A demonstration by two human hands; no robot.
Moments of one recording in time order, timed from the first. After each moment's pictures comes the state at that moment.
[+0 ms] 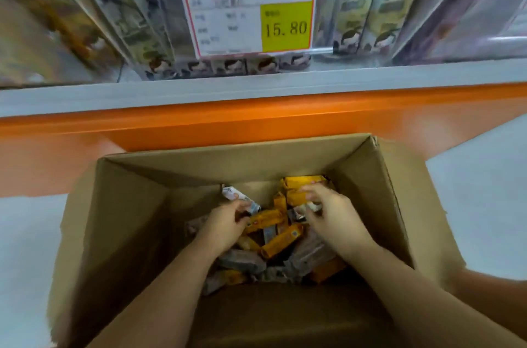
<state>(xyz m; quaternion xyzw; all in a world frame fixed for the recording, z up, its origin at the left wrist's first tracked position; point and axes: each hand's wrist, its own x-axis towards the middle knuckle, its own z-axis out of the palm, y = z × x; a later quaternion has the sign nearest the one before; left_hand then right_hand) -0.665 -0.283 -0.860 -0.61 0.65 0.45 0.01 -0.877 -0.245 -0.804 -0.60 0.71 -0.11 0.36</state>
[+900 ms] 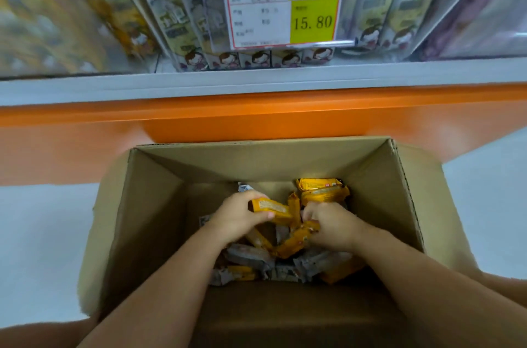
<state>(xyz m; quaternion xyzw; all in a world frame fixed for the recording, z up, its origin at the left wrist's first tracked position) -0.658 -0.281 -0.833 -0.59 0.62 0.52 -0.04 -0.865 -0.253 -0.817 -0.66 0.61 0.11 0.42</state>
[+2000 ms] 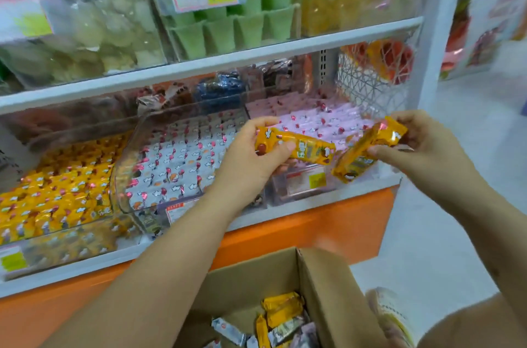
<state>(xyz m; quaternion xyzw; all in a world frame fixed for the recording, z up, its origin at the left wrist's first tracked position) -0.832 -0.304 -0.486 -0.37 0.69 0.47 -0.41 -1.057 -0.223 -0.500 -0.54 0.58 -0.58 0.19</state>
